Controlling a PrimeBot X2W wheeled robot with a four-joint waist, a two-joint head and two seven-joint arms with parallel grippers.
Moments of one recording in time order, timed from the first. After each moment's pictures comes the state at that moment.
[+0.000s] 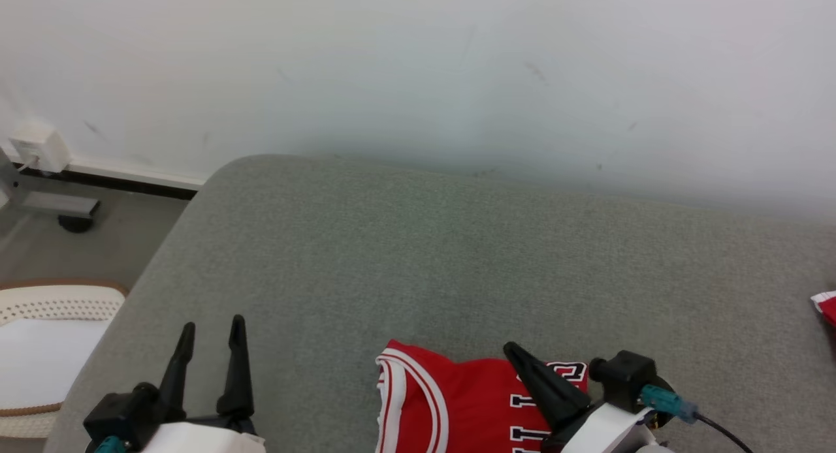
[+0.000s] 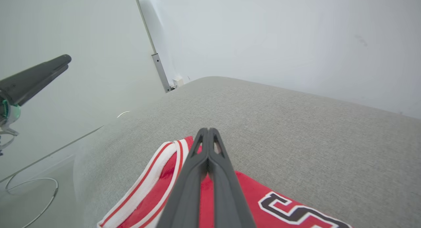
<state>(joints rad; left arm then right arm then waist) -0.07 0.05 0.04 0.18 -0.27 -0.09 -0.26 -0.39 -0.17 0.81 0.46 0.71 0.13 -0.20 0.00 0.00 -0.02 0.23</state>
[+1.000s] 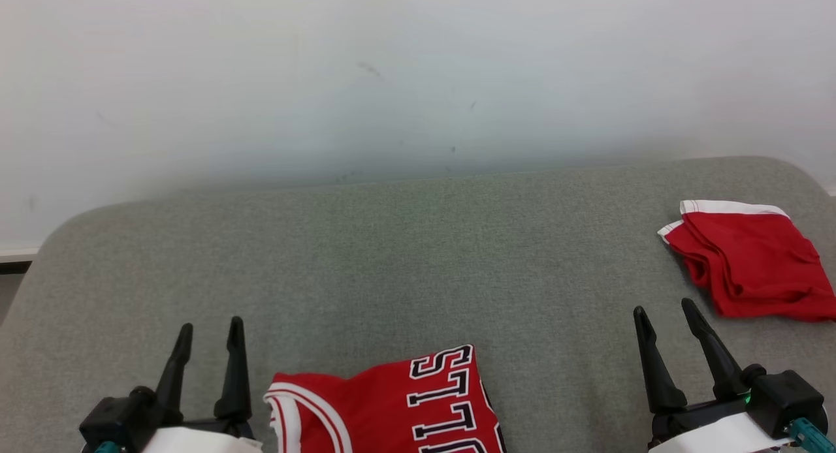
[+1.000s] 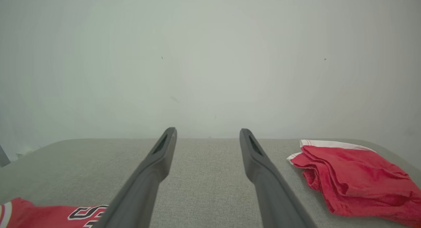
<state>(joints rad) -0.06 0.05 0.05 0.15 -0.26 -0.10 -0.26 -0.14 -0.14 0.20 0.22 0.36 0.13 -0.26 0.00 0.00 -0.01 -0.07</state>
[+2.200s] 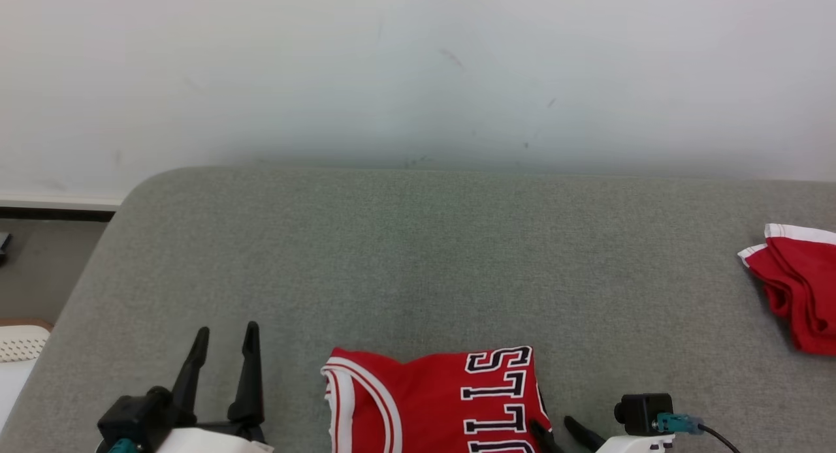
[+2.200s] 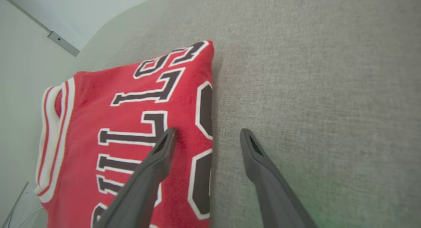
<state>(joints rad) -0.06 0.05 0.02 0.19 -0.25 -0.12 -0.26 -0.22 -0.07 0.50 0.57 0.70 0.13 0.05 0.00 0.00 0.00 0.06</state>
